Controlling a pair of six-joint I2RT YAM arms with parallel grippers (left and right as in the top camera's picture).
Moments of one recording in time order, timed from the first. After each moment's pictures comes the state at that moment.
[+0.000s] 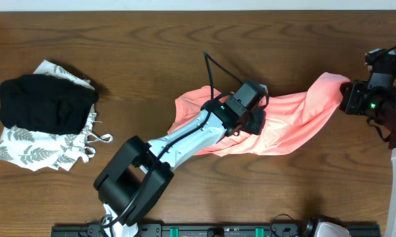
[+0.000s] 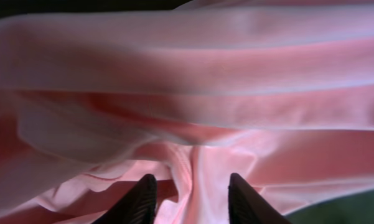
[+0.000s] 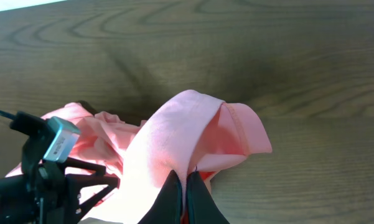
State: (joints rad) left arm -0.82 1.94 1.34 -0.37 0.21 -0.51; right arm -0.28 1.23 1.34 -0.98 -0.34 -0.05
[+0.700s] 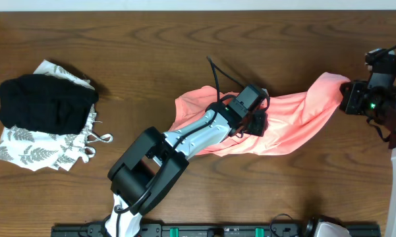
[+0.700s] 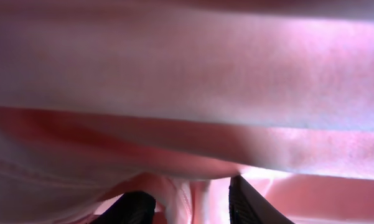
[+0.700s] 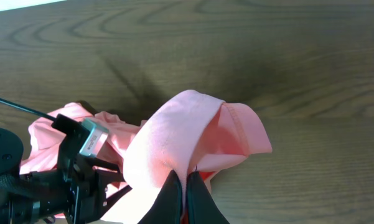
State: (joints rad) left arm -0.82 2.04 1.34 -0.27 0.28 -0.57; right arm -0.28 1.23 1.34 -0.98 -0.34 -0.05
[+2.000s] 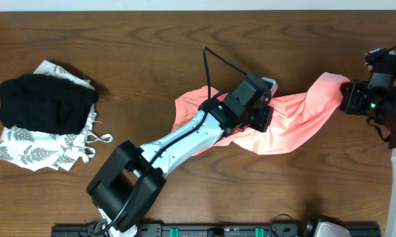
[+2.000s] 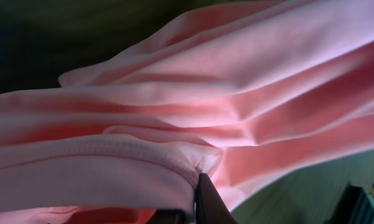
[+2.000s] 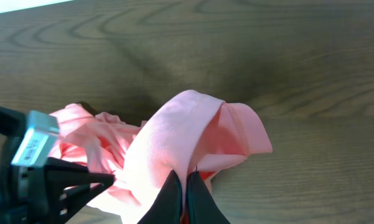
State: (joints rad) left arm -0.82 1.88 1.34 -0.26 0.30 -0.46; right arm -0.28 1.23 1.34 -0.98 -0.34 -0.04
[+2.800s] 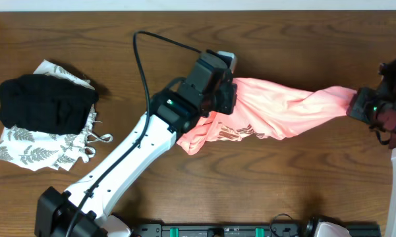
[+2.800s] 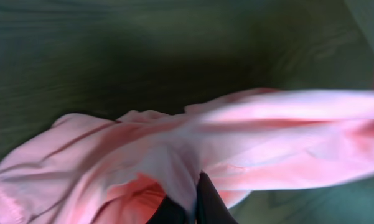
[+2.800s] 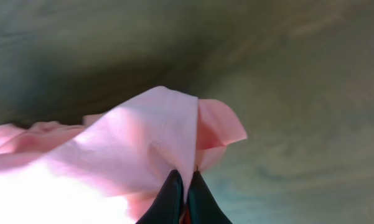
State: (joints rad) left arm -0.65 1.55 1.33 -0.54 0.13 -0.40; right arm -0.28 1.23 1.34 -1.10 -0.03 0.19
